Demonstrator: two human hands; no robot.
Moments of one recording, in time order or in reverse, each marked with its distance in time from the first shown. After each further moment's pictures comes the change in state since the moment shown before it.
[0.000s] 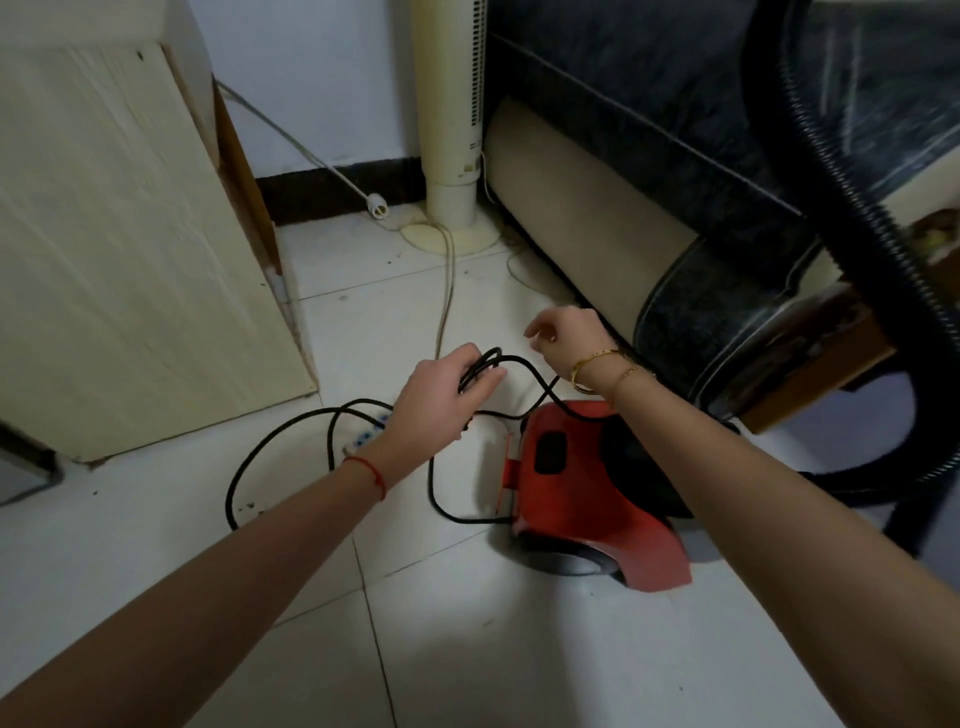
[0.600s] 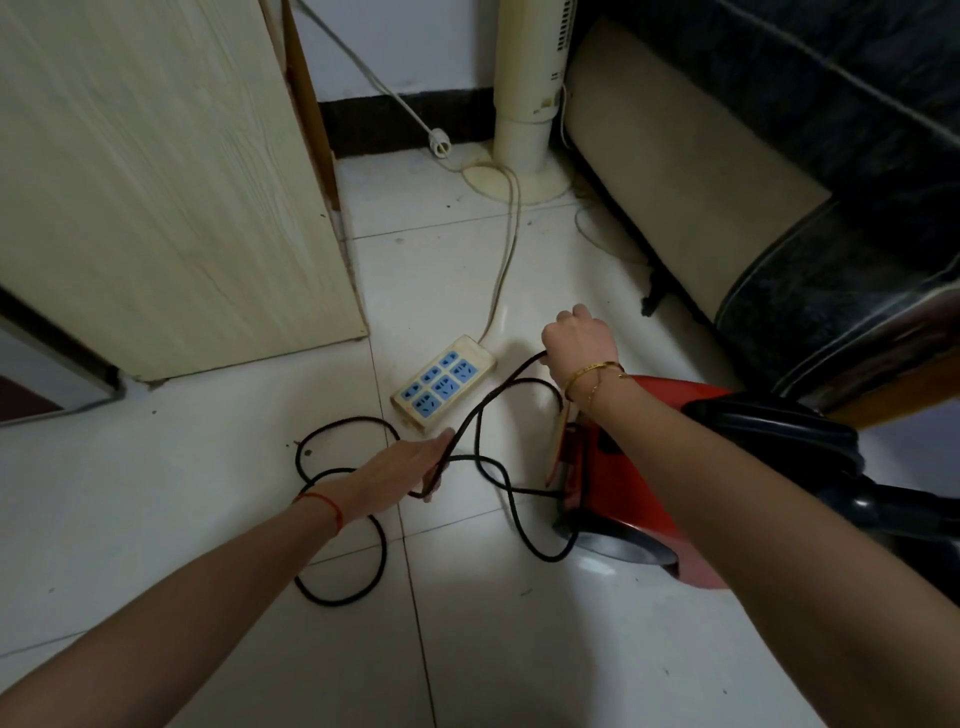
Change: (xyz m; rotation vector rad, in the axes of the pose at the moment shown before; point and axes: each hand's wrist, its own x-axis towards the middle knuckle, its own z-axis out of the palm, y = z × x) left_hand -0.085 -0.144 -0.003 -0.216 -0.433 -0.504; right_hand 0.011 -0.027 0.094 -0.715 -0.093 -0.241
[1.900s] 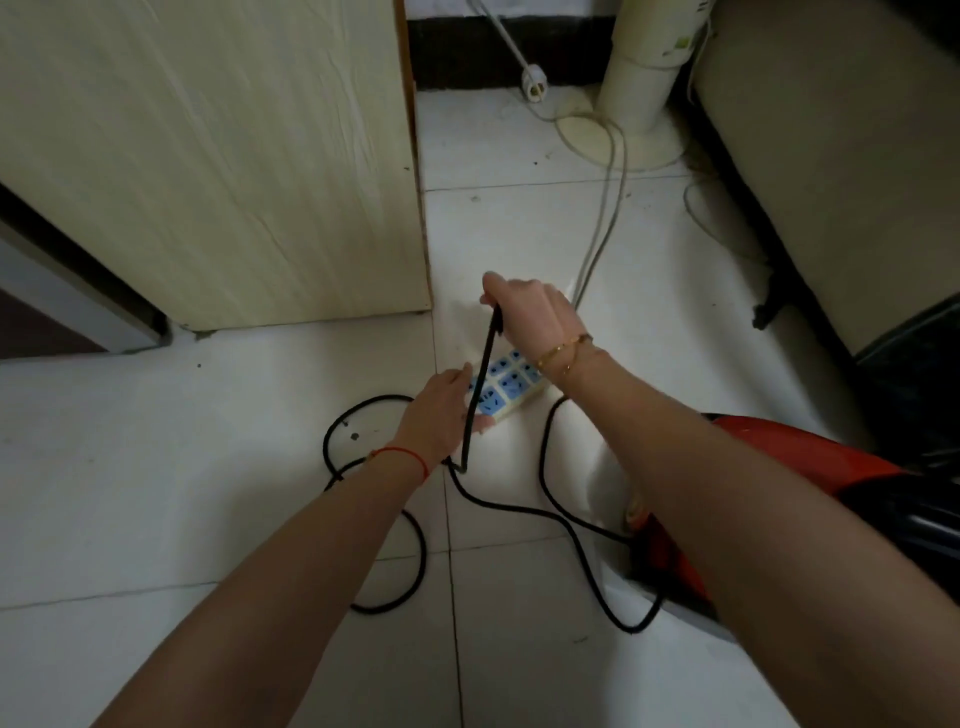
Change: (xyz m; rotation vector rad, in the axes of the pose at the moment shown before) left_hand 0.088 -0.058 -0.041 0.393 0.400 -0.031; right_hand 0.087 -0.111 -0.008 0.469 0.135 -0.376
